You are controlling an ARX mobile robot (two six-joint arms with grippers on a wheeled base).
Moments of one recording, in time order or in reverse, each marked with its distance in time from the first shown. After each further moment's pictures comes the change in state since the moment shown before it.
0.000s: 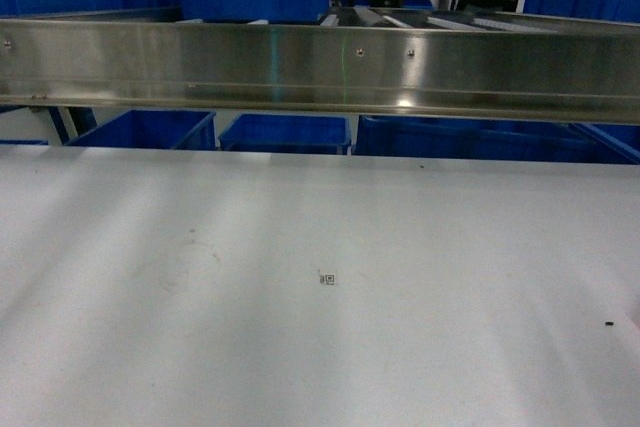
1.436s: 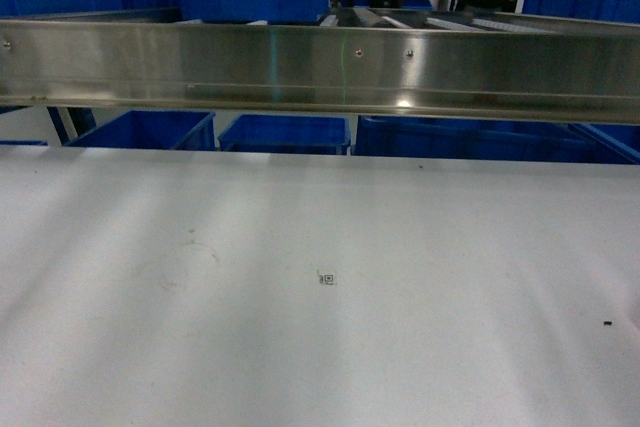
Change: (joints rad) left arm 0.000 0.000 0.000 0.000 0.000 0.000; right arm -0.111 0.230 0.011 0.219 -0.130 0.052
